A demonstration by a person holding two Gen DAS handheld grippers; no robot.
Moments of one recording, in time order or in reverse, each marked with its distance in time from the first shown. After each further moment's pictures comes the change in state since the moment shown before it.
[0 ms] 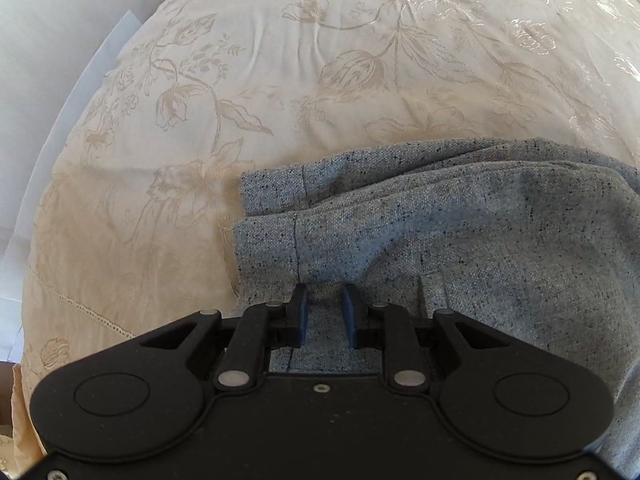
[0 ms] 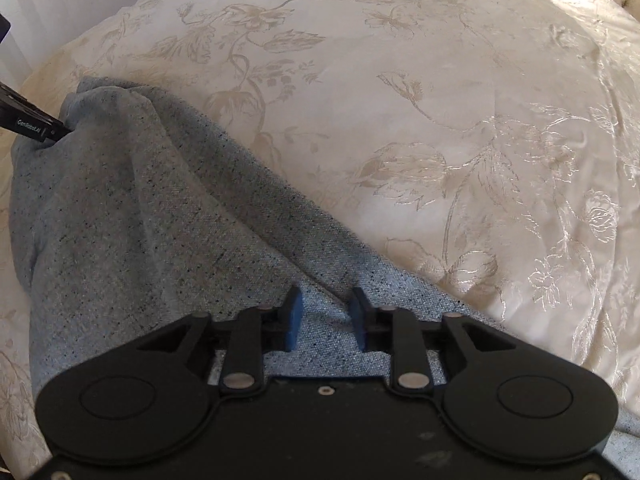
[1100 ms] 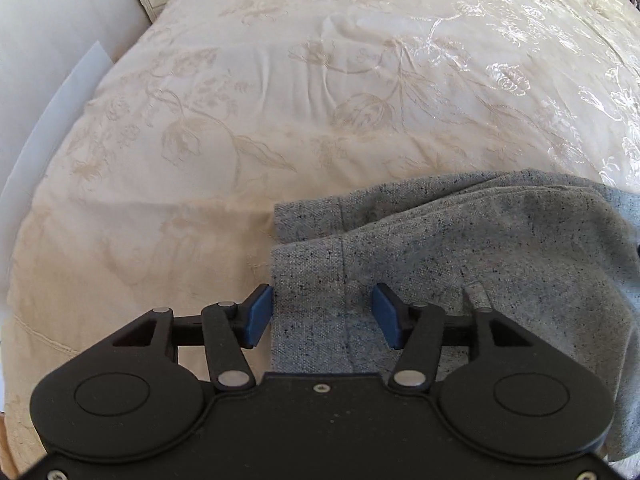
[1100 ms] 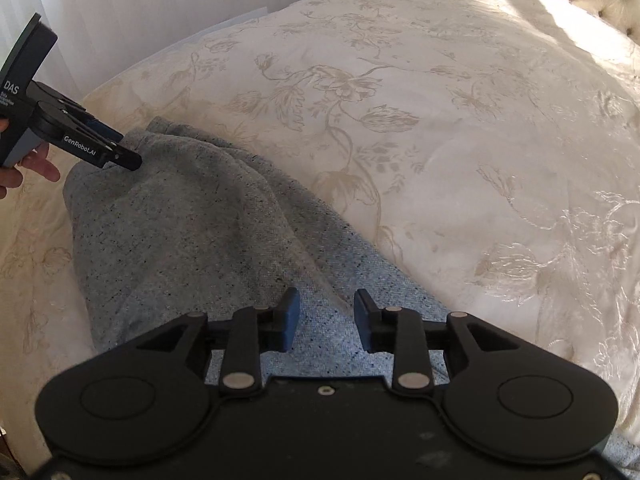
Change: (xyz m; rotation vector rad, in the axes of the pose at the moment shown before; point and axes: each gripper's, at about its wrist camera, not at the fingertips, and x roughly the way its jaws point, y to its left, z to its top) left arm -0.001 0.048 0.000 0.045 -0.125 -0.165; right arm -0.014 0.068 0.035 -0.070 -0.142 0.074
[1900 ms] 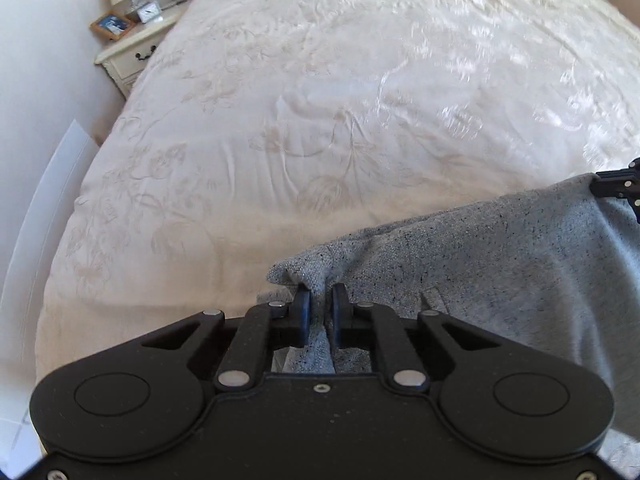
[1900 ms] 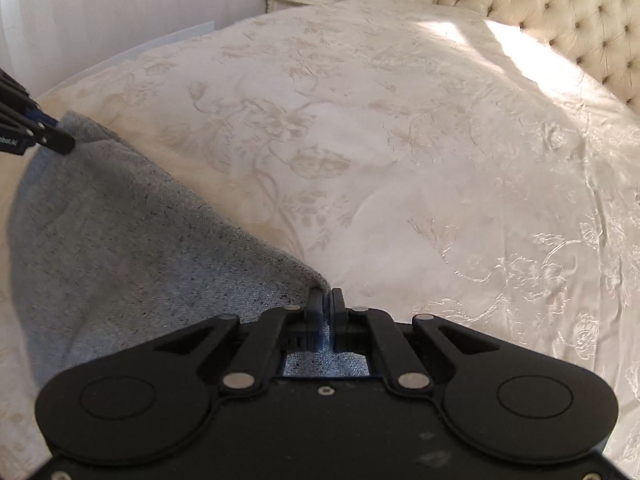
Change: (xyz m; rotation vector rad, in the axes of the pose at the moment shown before) left arm -0.029 -0.028 0.035 0.186 -0.110 0.010; right arm 0.026 -0.009 0.034 0.006 -0.044 -0.219
